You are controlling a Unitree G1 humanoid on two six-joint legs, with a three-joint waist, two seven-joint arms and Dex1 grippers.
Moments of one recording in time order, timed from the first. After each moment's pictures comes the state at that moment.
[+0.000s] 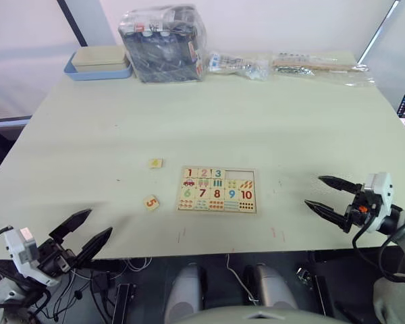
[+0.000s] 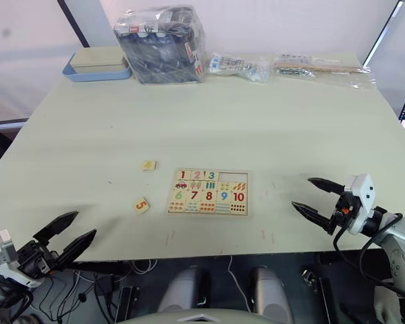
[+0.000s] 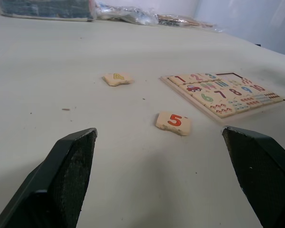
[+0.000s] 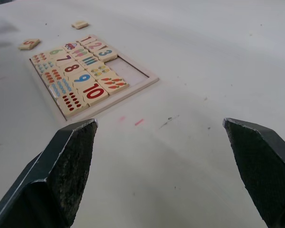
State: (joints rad) left arm 0.40 0.54 0.62 0.09 -0.71 -0.04 -1.29; right arm 0.10 -0.63 -0.29 -0.16 0.53 0.21 1.09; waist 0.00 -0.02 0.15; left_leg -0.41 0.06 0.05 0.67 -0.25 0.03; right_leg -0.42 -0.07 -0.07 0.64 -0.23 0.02
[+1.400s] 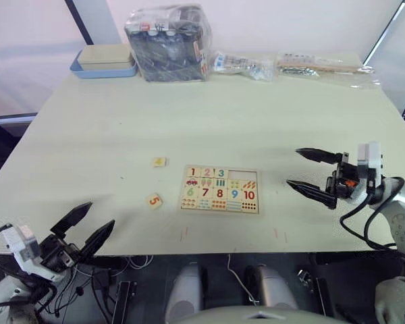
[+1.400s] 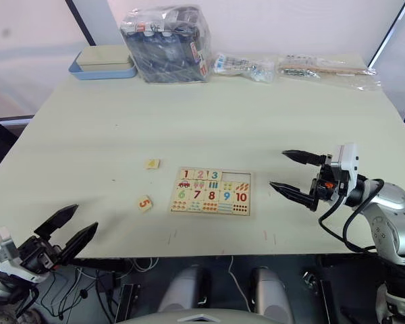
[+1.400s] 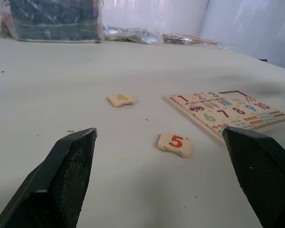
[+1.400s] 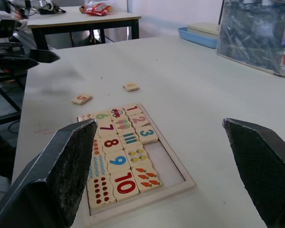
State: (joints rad) left arm 0.38 0.52 0.62 0.00 -0.75 0.00 -1.23; right arm -0.16 -0.65 -0.18 -0.22 0.64 0.28 1.15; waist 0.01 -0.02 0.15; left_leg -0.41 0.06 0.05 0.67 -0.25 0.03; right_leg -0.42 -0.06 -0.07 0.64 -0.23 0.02
